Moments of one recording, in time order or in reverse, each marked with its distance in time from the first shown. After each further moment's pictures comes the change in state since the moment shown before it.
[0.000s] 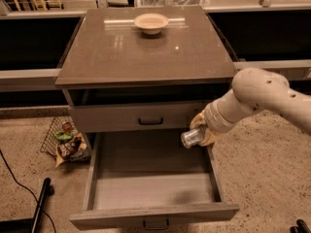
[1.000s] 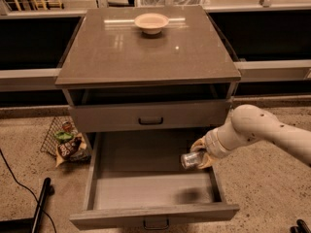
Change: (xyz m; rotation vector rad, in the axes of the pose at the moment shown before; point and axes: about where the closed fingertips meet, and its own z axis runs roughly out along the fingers) arm 0.027 0.060 0.093 -0.016 -0.091 0.165
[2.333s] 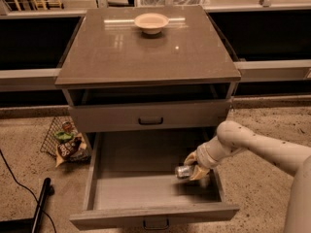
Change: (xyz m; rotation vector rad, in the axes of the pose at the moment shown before) arm 0.044 0.024 0.113 -0.114 -0.082 0.147
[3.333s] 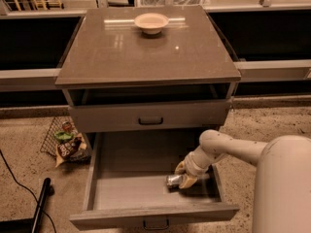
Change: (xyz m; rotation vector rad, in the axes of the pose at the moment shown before) arm 0.000 0.008 0.080 -0.107 0.018 0.069
